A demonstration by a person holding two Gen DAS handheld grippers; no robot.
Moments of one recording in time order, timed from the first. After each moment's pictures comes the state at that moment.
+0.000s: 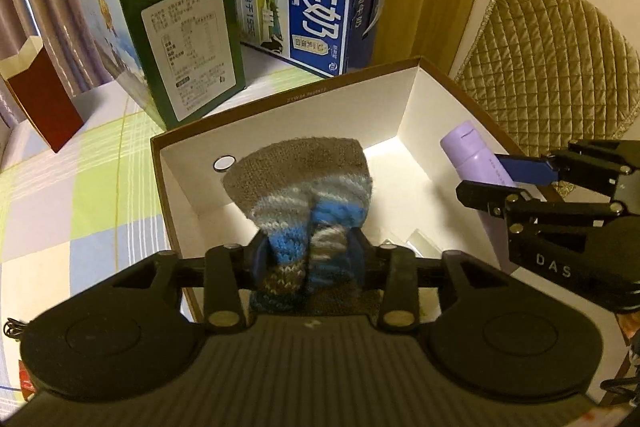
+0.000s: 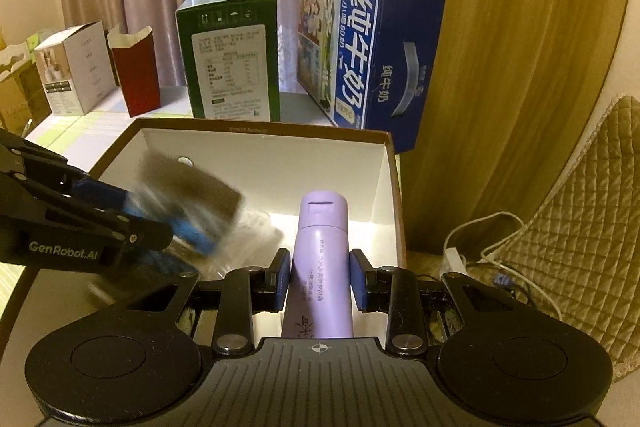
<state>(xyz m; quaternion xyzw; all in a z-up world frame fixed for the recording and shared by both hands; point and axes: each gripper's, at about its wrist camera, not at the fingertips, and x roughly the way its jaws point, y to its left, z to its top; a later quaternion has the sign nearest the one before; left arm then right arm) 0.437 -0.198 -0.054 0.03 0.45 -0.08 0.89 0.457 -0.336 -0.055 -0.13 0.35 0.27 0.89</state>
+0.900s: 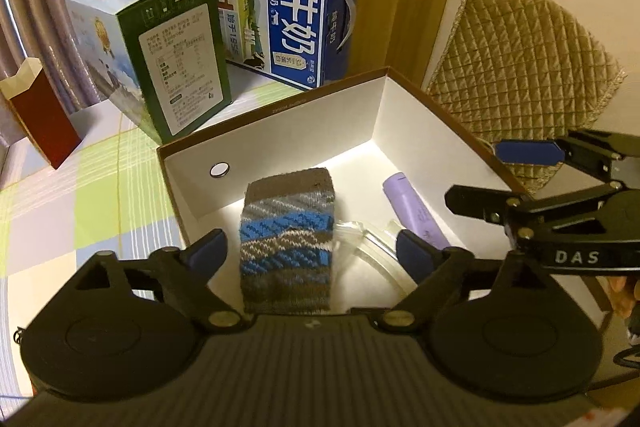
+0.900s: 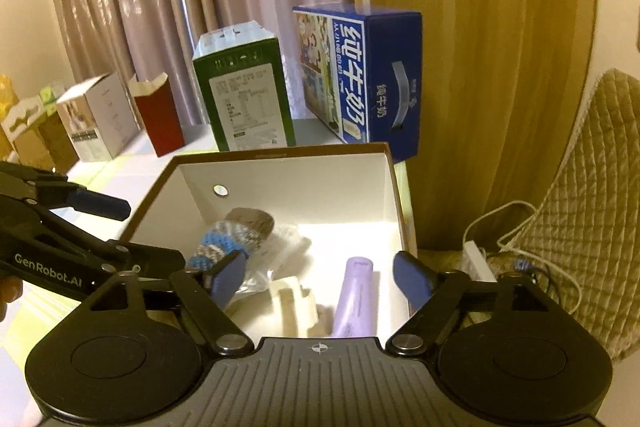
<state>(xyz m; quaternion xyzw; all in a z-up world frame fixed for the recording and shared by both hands) 0.406 -0.191 -0.025 0.04 0.43 -0.12 0.90 0.410 -0.370 -0.022 -0.03 0.34 0.29 0.90</state>
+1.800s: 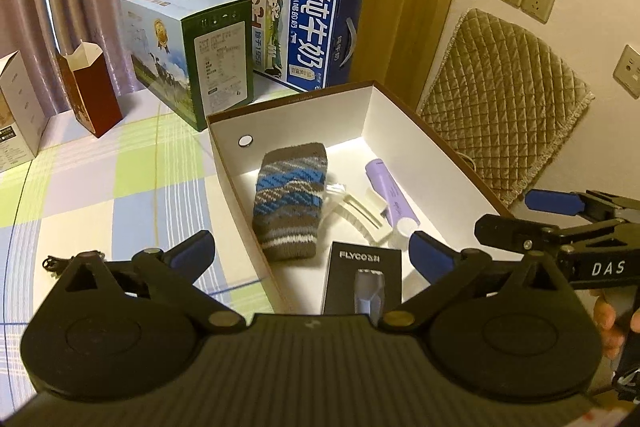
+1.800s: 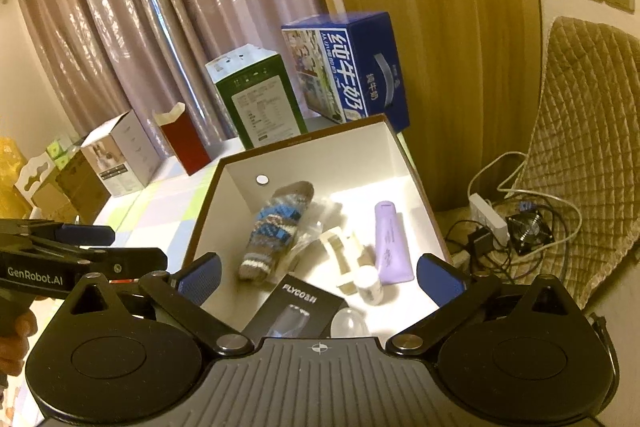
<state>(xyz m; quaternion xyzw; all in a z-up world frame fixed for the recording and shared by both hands) 0.299 -0.170 0.021 0.00 0.40 -0.10 0.91 0.309 -0.393 0.009 0.06 0.35 0.26 0.90</state>
